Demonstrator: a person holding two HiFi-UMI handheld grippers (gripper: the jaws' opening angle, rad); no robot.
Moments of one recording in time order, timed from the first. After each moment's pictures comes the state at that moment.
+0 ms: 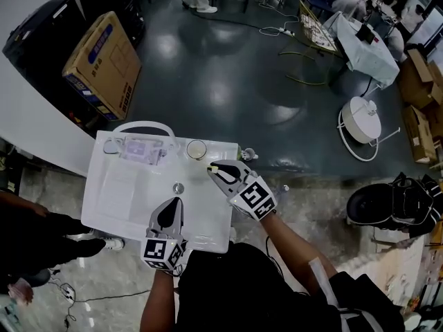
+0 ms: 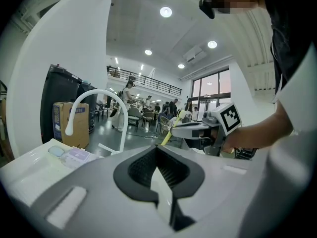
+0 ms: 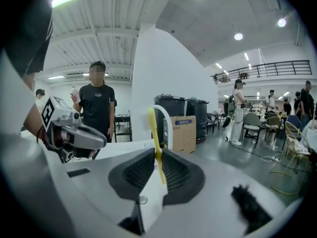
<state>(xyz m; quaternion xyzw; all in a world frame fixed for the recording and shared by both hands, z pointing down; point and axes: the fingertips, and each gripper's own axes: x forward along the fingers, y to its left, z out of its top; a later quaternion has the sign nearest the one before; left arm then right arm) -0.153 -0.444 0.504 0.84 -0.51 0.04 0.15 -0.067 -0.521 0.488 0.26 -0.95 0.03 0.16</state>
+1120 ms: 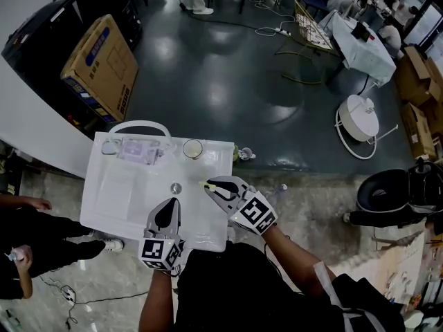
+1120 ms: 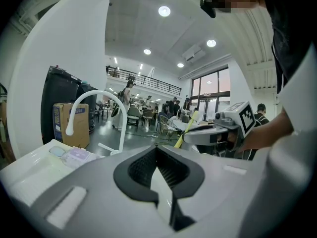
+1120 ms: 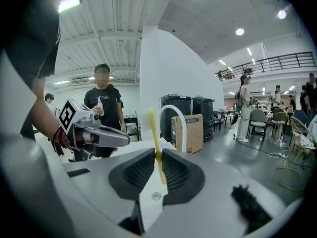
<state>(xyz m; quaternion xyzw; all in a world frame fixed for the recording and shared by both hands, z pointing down) -0.148 -0.436 0.503 0.84 -0.51 0.05 0.14 -0.064 -0.466 0.486 0.23 -0.96 0.04 0.15</state>
